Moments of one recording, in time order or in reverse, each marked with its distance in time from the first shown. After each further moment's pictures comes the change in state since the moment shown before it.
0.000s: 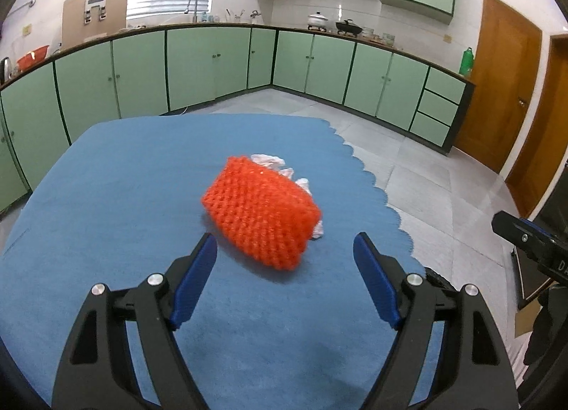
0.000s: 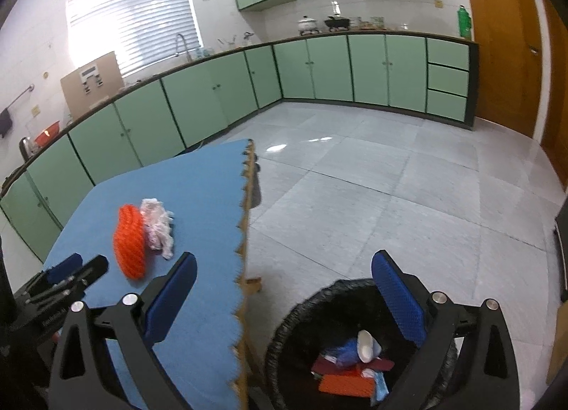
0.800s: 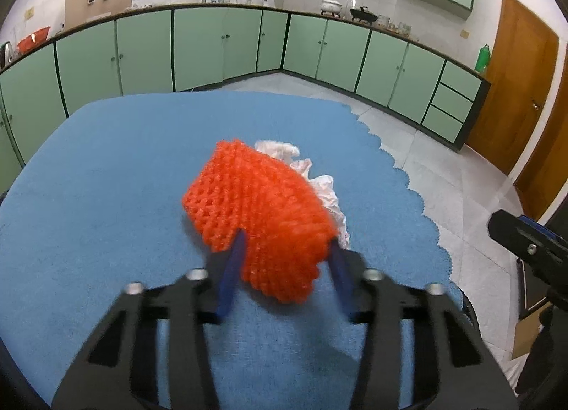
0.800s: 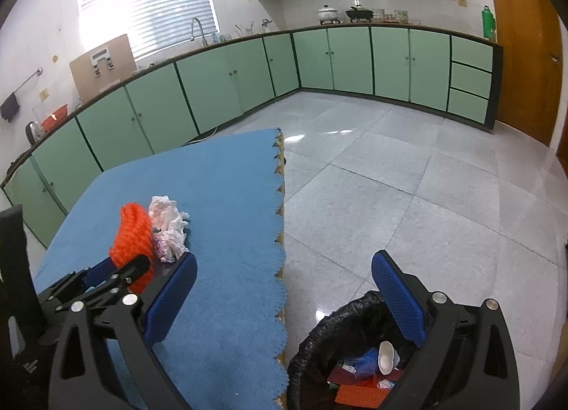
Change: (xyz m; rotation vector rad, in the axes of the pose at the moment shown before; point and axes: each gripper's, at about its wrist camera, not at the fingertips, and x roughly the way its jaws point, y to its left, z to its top) left arm 0.058 0.007 0.010 -0.041 0.057 0.023; right arm 0.048 0.031 0.010 -0.048 0.053 0.045
